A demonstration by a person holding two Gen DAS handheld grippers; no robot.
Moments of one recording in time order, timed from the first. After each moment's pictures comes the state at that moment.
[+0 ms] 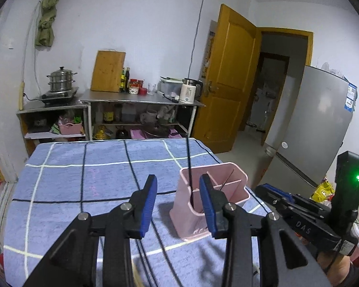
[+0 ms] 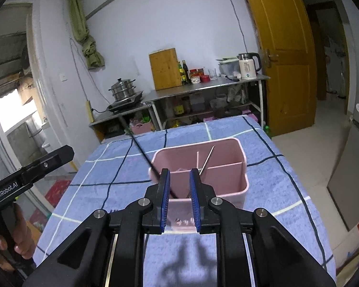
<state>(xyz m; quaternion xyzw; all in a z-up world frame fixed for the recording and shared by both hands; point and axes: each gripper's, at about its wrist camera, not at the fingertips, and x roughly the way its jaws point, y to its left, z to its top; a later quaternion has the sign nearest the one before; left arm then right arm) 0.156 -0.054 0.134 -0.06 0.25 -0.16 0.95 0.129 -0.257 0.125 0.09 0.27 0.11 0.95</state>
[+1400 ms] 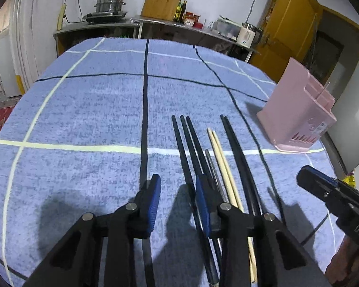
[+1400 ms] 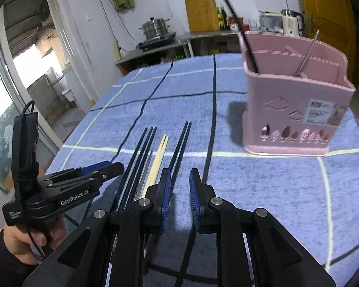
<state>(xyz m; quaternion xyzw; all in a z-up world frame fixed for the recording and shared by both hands) 0.152 0.026 -0.051 -0.11 0.43 -0.06 0.89 0.131 -0.149 -0.003 0.05 0.42 0.21 0.89</state>
